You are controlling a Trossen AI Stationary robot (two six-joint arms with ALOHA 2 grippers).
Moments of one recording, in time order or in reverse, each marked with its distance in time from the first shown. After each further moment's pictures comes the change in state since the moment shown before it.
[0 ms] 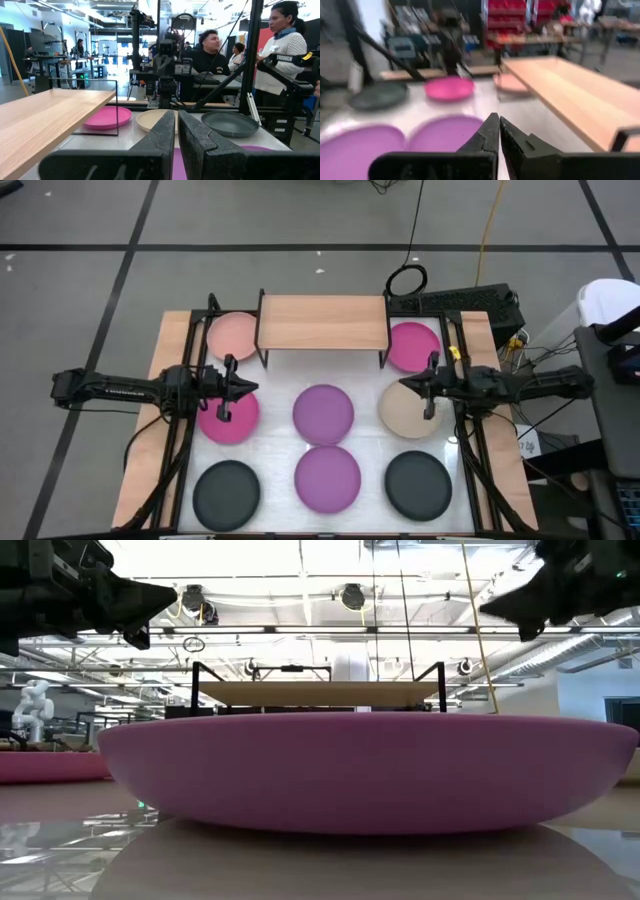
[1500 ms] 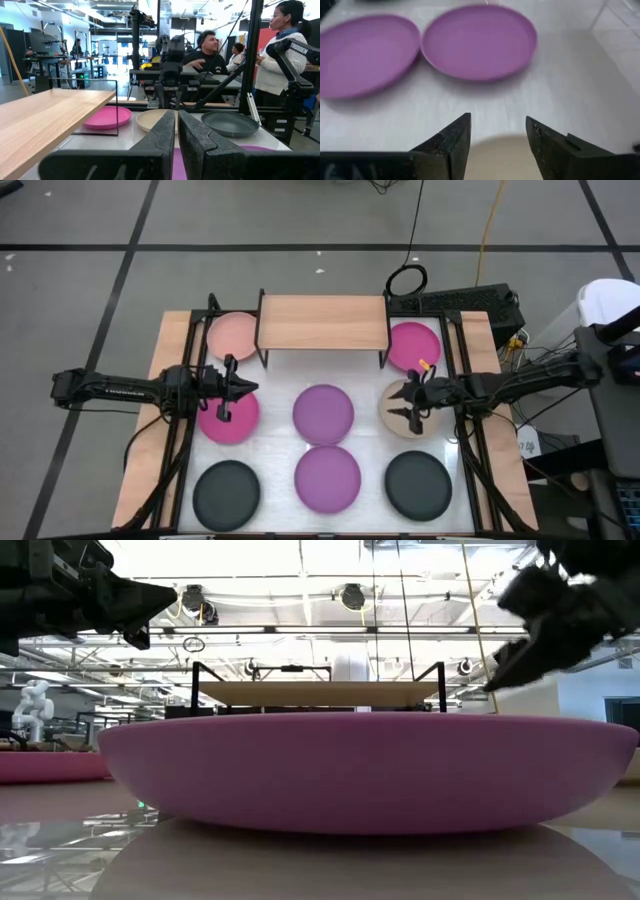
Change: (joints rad) left arm 0.000 0.000 0.000 0.000 0.000 0.000; right arm 0.027 0.407 0.101 -0.169 -0.176 0.128
